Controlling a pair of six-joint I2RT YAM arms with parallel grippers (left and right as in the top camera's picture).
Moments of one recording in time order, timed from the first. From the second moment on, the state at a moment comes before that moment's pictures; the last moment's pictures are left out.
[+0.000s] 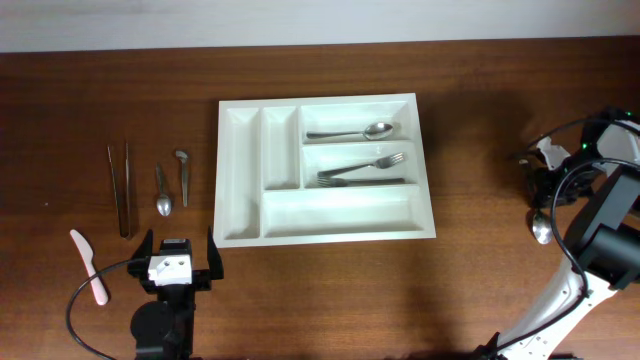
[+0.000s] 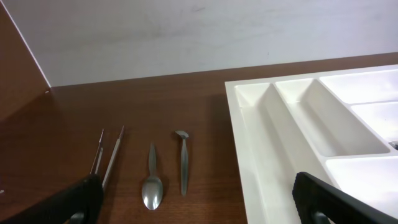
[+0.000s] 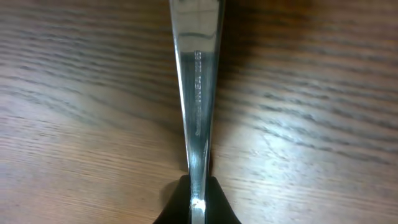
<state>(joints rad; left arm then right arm) 0.03 0.07 0.02 -0.08 -0.05 0.11 -0.53 2.24 1.71 -1.21 -0.08 -0.59</state>
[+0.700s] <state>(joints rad) 0.03 0.07 0.02 -0.08 -0.05 0.11 -0.07 2.24 2.28 -1.22 -0.34 -1.00</state>
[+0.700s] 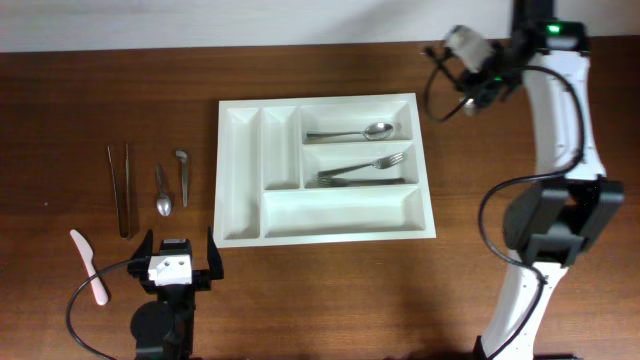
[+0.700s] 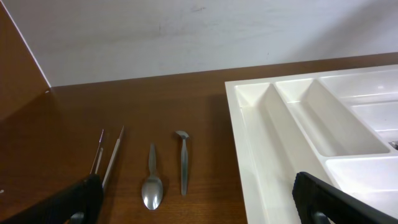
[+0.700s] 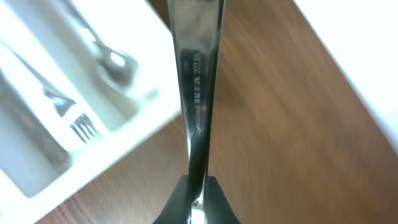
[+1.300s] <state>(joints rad) 0.03 0.07 0.02 -0.08 -0.05 0.11 0.19 2.36 2.28 -1.19 -0.37 -1.23</state>
